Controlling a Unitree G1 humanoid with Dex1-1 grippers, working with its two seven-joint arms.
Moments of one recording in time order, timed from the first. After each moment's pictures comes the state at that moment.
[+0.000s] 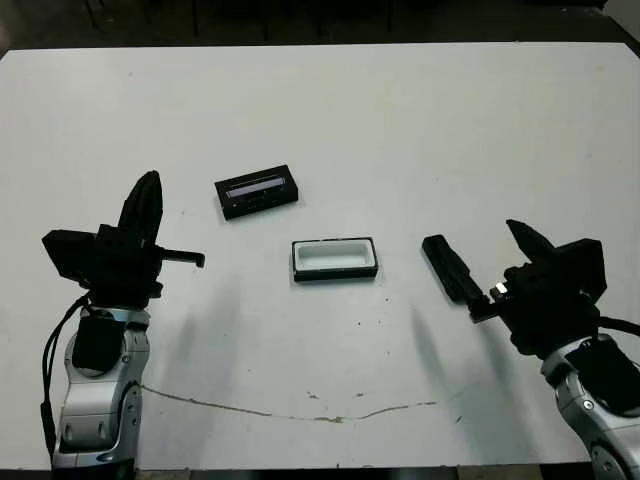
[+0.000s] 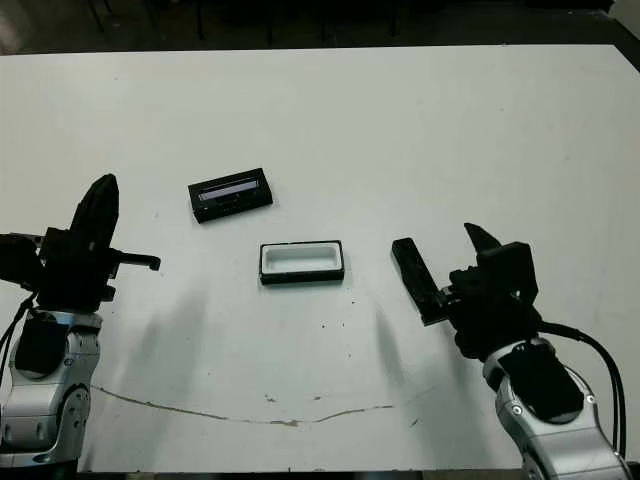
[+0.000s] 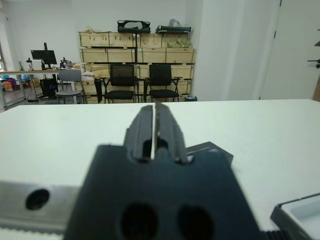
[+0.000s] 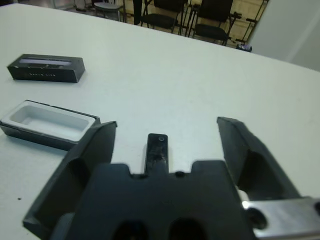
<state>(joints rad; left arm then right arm) 0.03 0.19 0.14 -0.27 -0.19 -0.09 -0.16 0.13 -0.41 -0.05 -0.78 0.20 0.74 0.16</state>
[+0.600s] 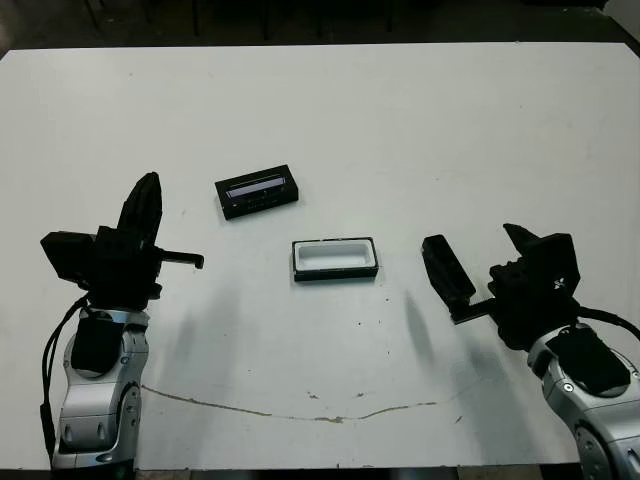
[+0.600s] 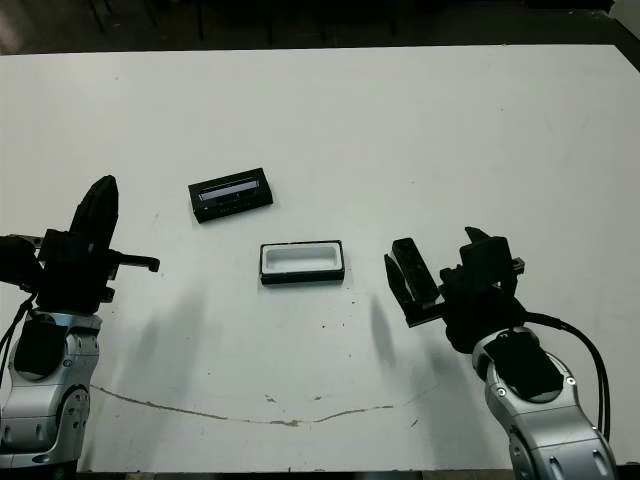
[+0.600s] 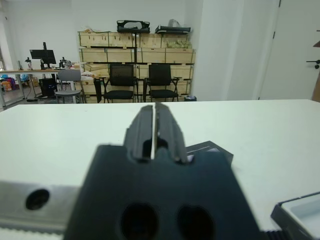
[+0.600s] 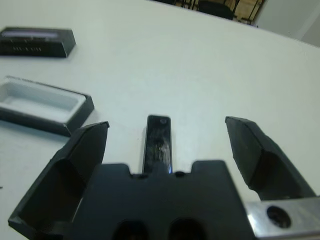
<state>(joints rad) 0.04 0.19 0.14 -0.27 -0.19 -0.10 -0.16 0.12 -0.40 0.00 -0.70 0.16 0.76 0.16</state>
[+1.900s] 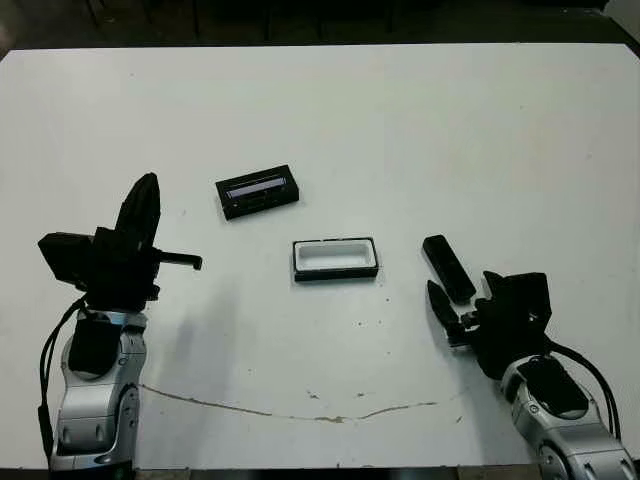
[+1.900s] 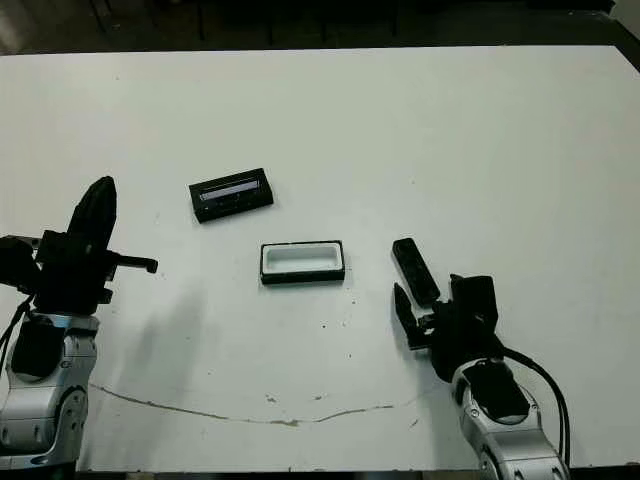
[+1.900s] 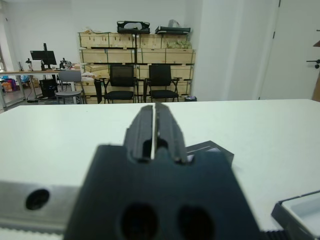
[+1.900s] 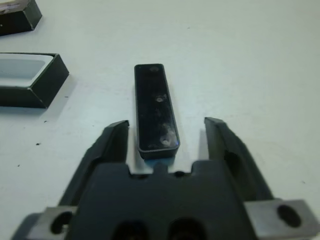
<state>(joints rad) 0.04 0.19 0.15 -0.27 -0.19 -0.10 -0.17 0.22 -0.25 0.02 -0.57 0.11 0.63 0.09</state>
